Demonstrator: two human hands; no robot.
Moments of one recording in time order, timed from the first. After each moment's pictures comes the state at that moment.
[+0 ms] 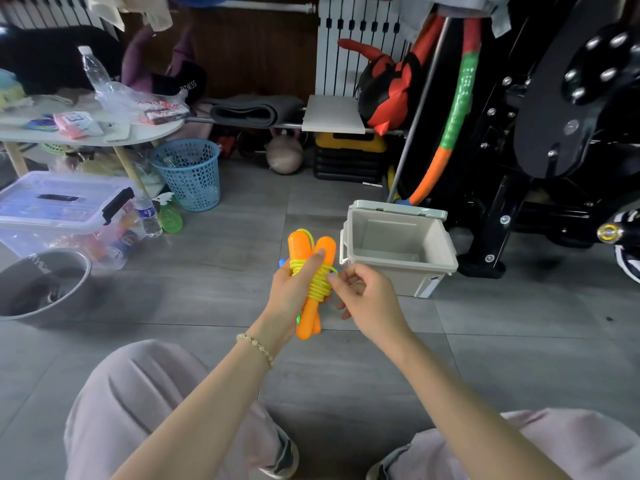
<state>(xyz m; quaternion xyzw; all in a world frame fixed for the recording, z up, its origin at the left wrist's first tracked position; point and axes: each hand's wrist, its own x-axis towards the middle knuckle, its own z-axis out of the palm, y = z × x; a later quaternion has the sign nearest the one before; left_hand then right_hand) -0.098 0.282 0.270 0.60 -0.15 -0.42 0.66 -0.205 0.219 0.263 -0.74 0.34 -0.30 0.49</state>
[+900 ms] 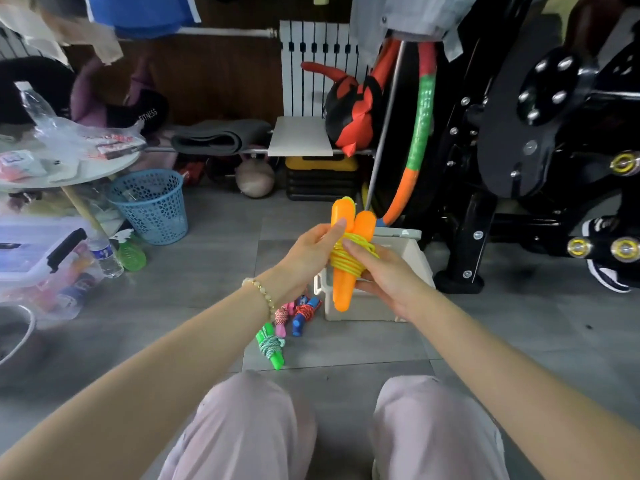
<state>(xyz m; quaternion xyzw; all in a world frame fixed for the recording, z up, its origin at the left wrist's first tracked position) -0.078 0.132 0.314 0.63 -0.41 -0.42 0.52 -0.213 0.085 0.319 -0.59 0.36 -0.25 0.67</state>
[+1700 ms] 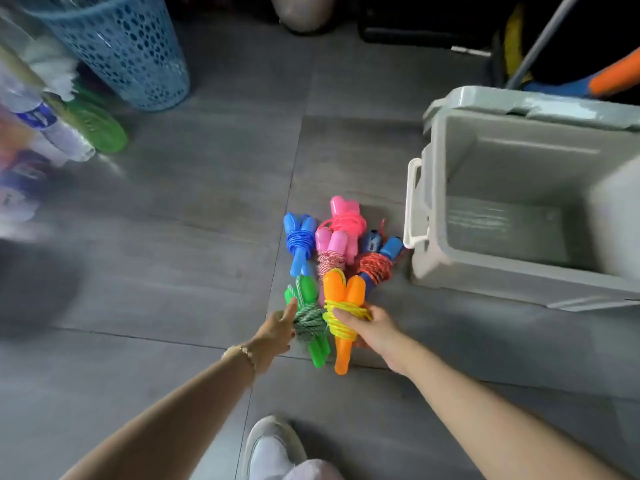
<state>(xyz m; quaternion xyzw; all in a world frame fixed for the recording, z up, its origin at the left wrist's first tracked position) 0.105 0.100 -0.157 0.77 0.02 -0.54 0.34 -0.031 -0.015 -0.132 -0.49 0.48 0.03 0.72</state>
